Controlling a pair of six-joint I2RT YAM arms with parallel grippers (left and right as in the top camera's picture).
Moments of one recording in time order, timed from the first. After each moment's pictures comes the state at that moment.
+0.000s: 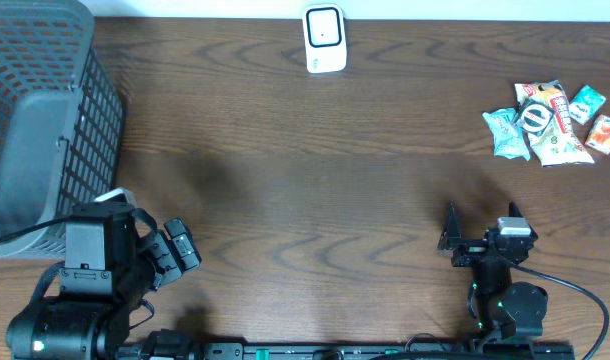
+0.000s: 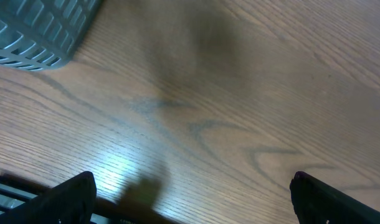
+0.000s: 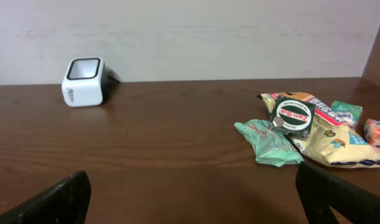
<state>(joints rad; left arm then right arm) -0.09 0.79 1.17 -1.41 -0.06 -0.49 0.00 0.01 0.01 -0.07 0.01 0.01</state>
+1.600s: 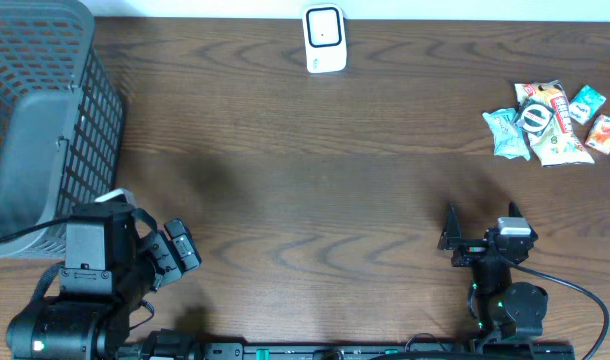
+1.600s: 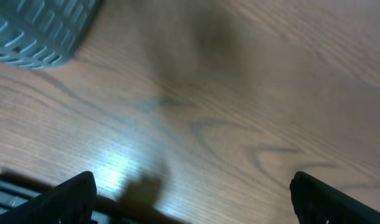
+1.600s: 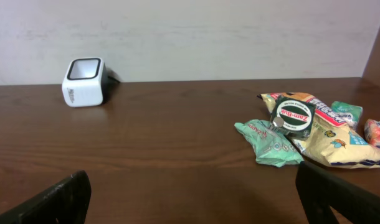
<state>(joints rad) -0.09 0.79 1.17 -1.42 -0.06 -0.49 0.00 0.01 0.01 -0.07 0.01 0.01</state>
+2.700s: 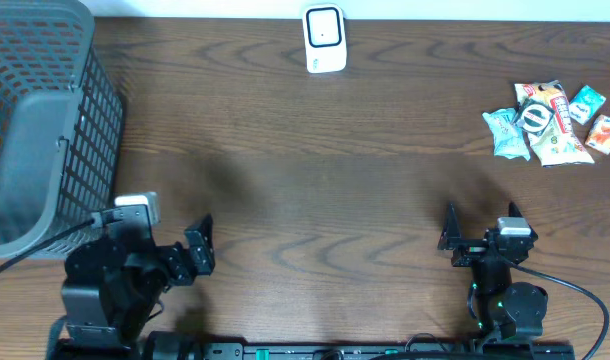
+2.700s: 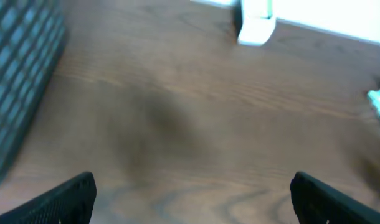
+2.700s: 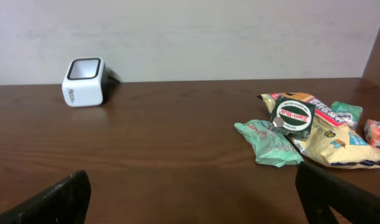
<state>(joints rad) -0.09 0.50 0.88 -0.96 0.11 -0.24 0.00 0.01 0.01 -0.07 0.01 0.01</state>
